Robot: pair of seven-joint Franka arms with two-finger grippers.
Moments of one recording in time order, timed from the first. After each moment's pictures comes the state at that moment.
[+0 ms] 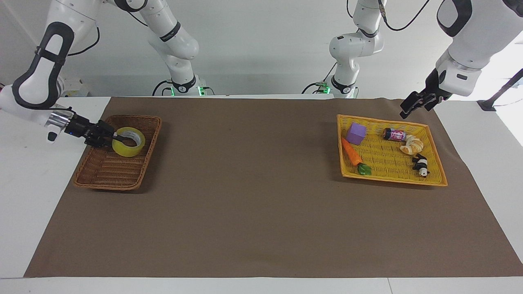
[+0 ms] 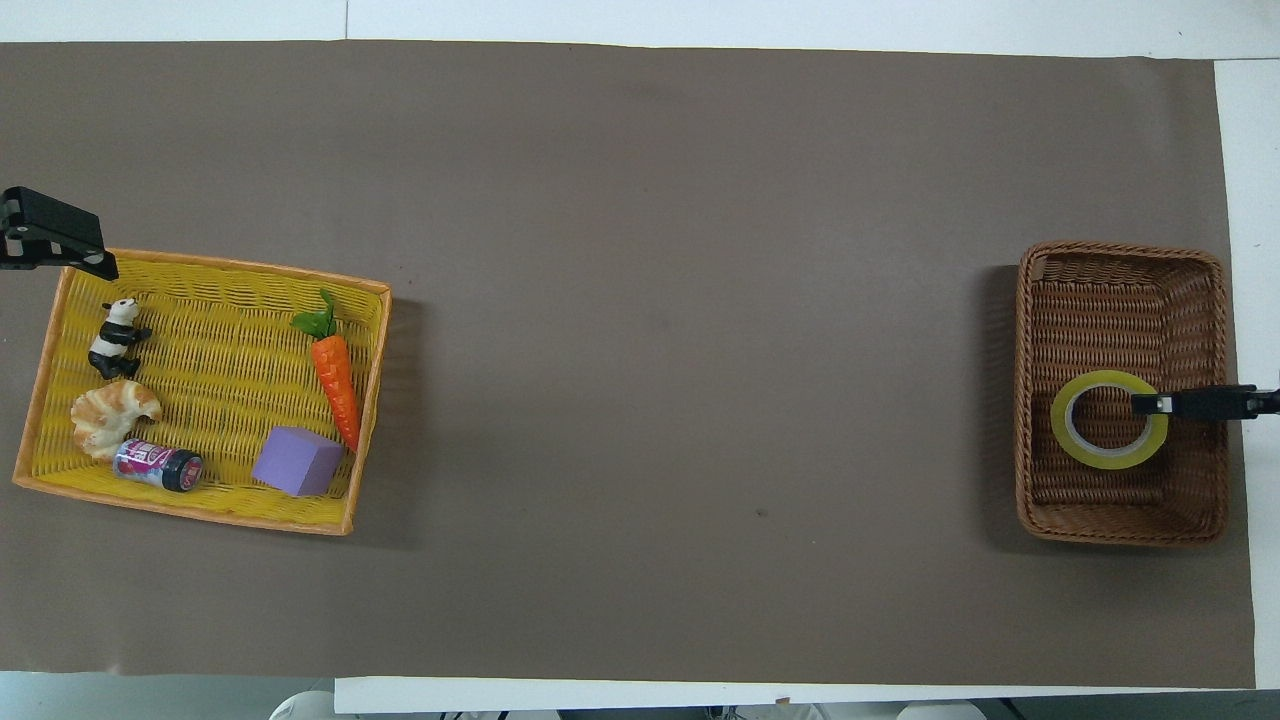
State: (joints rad) left arm 0.09 0.01 -0.18 -1.52 -0.01 1.46 -0.31; right arm -0.53 0.24 -0.16 -2.03 0.64 1.67 -1.01
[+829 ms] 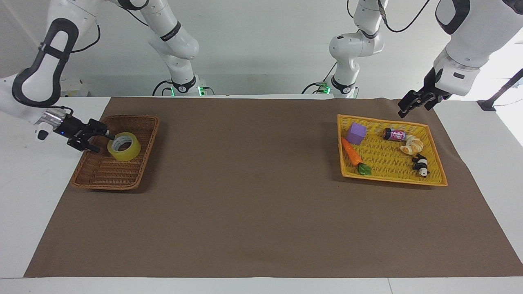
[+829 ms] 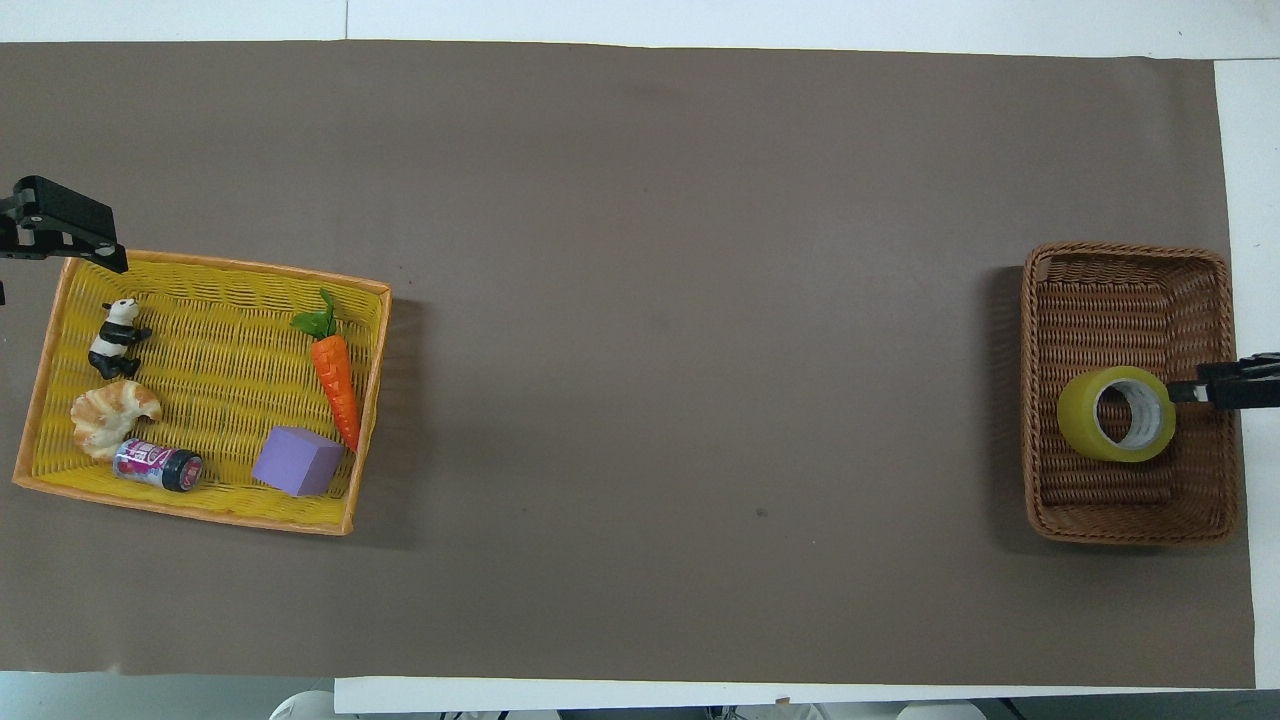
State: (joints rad) left arm 0.06 0.03 -0.19 -1.49 0.01 1.44 -0.31; right arm -0.47 0.19 -0.15 -1.93 0.45 1.78 -1.09
